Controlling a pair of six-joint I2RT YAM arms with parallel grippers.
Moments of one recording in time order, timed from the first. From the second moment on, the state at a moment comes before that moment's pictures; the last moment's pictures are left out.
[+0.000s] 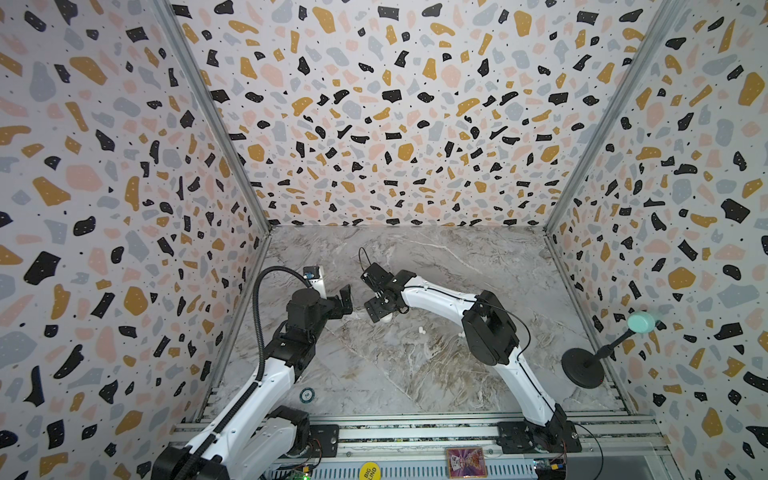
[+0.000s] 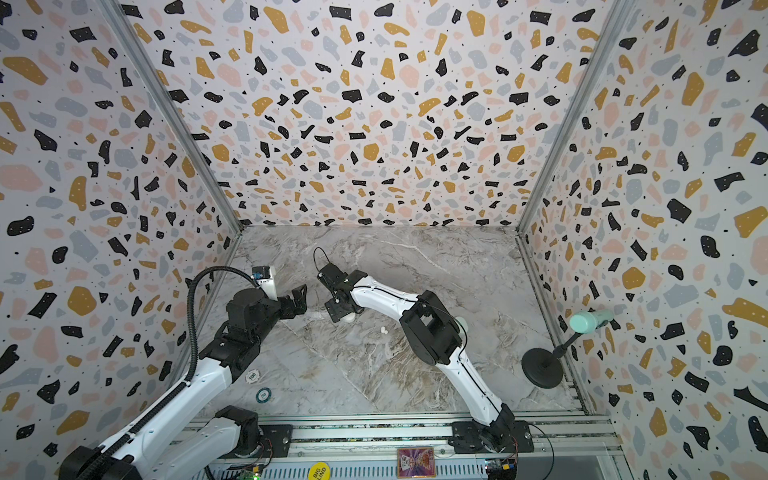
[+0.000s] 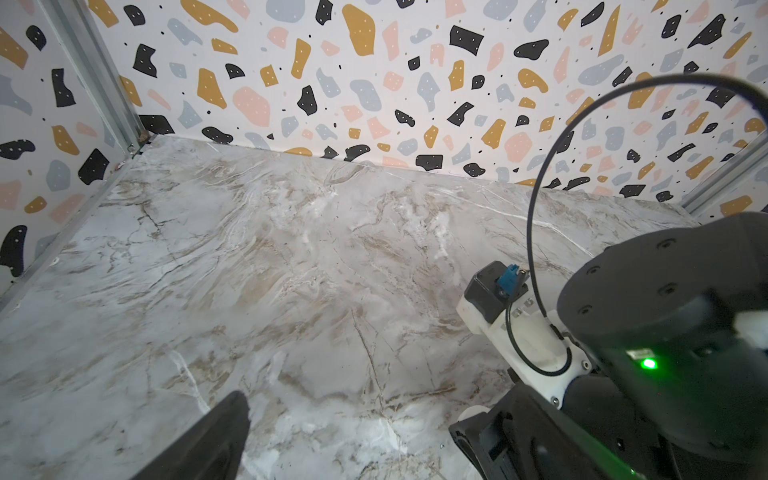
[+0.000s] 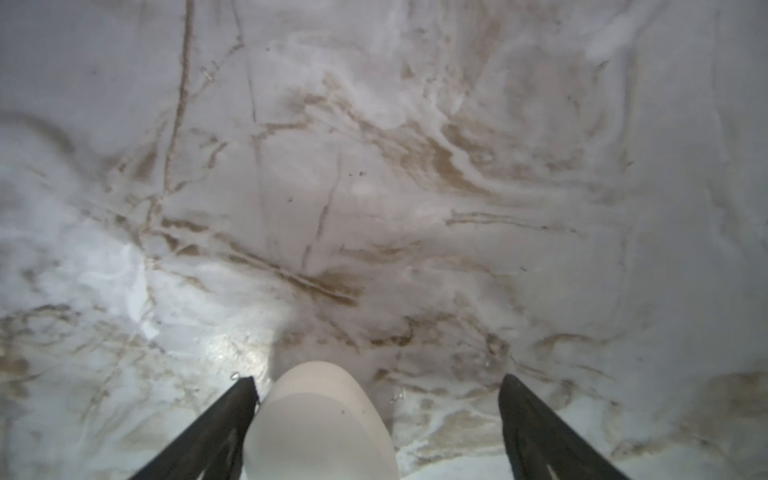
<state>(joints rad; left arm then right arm) -0.27 0.93 0.54 0.01 -0.11 -0.25 0.90 2.36 1.99 -0.81 0.16 0.28</state>
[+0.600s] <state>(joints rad) -0.27 0.95 0.53 0.02 -0.10 -0.27 0.71 2.14 1.66 -0.75 0.13 0.37</state>
